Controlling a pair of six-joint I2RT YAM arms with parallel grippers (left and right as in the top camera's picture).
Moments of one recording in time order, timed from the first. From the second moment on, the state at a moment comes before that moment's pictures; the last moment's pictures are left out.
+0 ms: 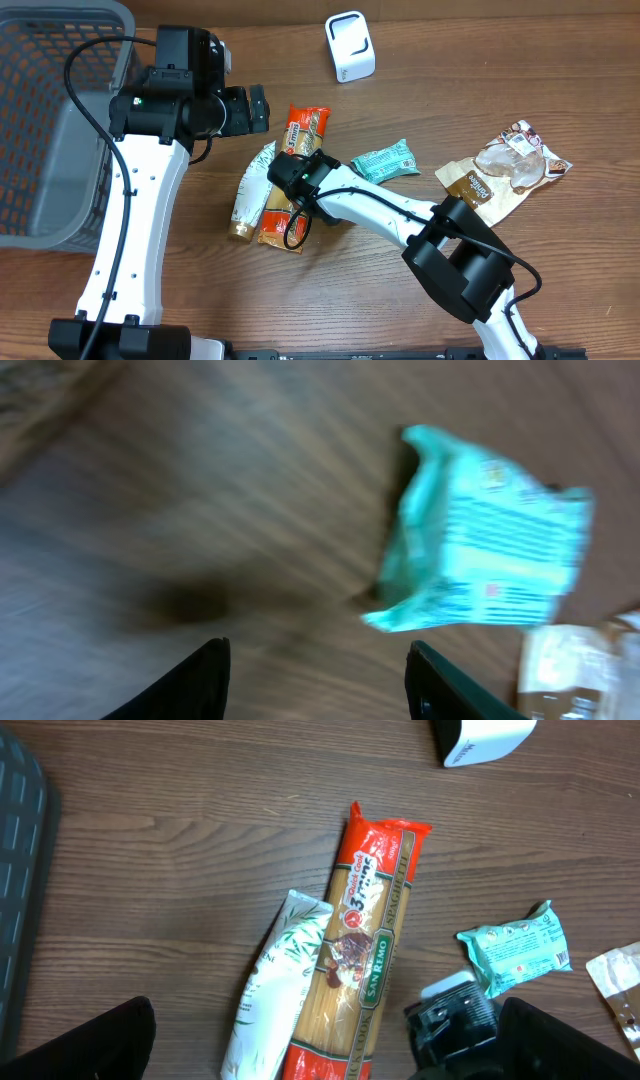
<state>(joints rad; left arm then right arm) -0.10 1.59 1.68 -1.11 0.07 -0.23 0.88 2.17 1.62 -1.04 0.48 0.24</state>
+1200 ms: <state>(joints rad) -0.10 1.59 1.68 -1.11 0.07 -0.23 0.39 2.10 1.56 -0.87 -0.08 0.38</state>
